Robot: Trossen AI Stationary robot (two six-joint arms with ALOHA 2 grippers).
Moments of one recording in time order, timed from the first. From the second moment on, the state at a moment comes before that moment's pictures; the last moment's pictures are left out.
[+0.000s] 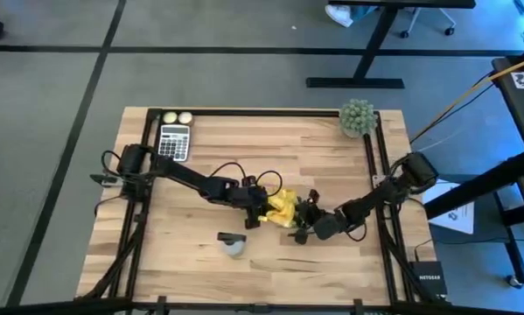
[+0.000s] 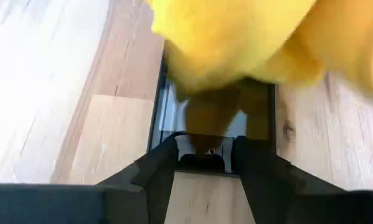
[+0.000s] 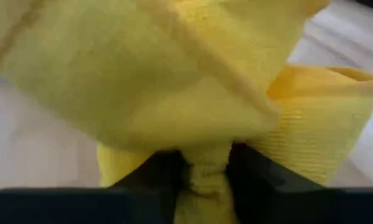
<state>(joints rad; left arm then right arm) -0.12 1.95 1.05 -0.03 -0.19 -0.16 0.51 1.70 0.48 0.46 0.71 0.57</state>
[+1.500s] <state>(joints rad) -0.12 1.95 1.06 -0.04 -0.17 -0.18 0.29 1.85 0.70 0.29 0.30 0.47</state>
